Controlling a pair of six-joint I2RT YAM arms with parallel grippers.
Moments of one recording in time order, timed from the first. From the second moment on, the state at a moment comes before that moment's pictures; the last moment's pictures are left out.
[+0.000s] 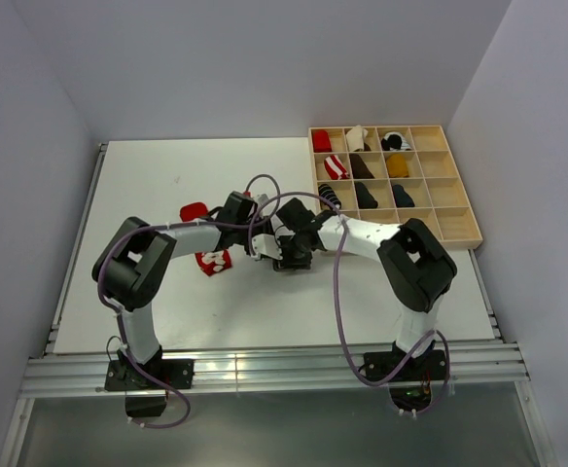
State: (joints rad) left arm -0.58 1.87 1.03 -0.01 0.45 -0.70; right arm 0.71 1.82 1.14 -0.49 -0.24 -0.98
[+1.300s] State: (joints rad) left arm -0.36 1.44 1.00 -0.28 0.32 -0.81; right arm 0.52 2.01 1.56 -0.94 -0.50 -0.75
